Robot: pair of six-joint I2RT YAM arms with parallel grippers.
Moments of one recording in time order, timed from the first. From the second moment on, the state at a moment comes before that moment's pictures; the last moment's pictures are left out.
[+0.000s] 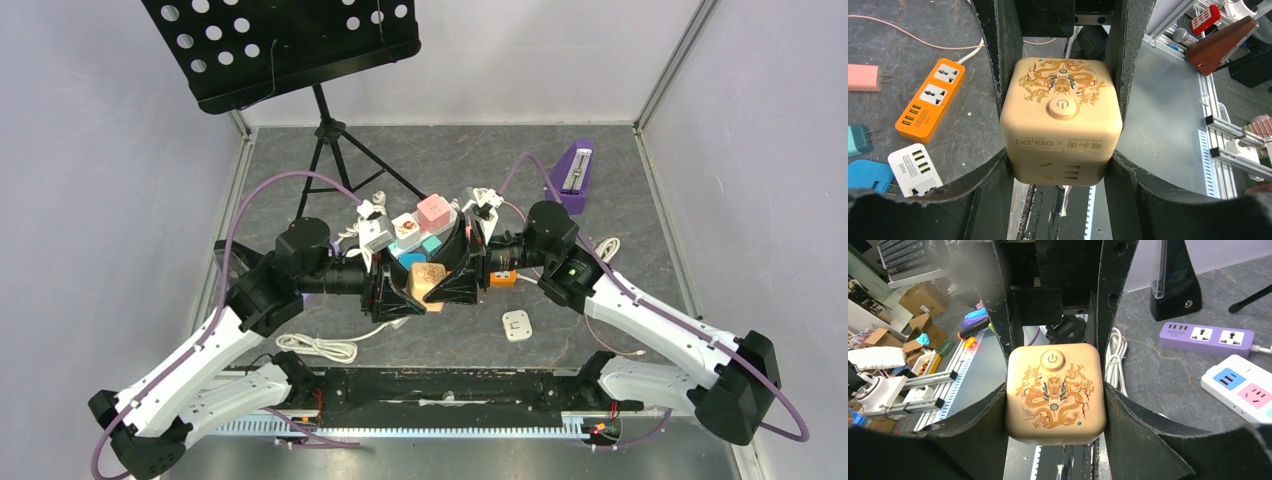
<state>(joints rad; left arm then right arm) -0.78 0.81 0.93 -0.43 0.70 -0.17 0.79 1.10 0.86 0.28 -0.90 0.41</state>
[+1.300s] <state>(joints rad) -0.79 0.27 0.69 -0.48 -0.76 -0.32 1.05 1.89 1.12 0.48 0.32 0.31</state>
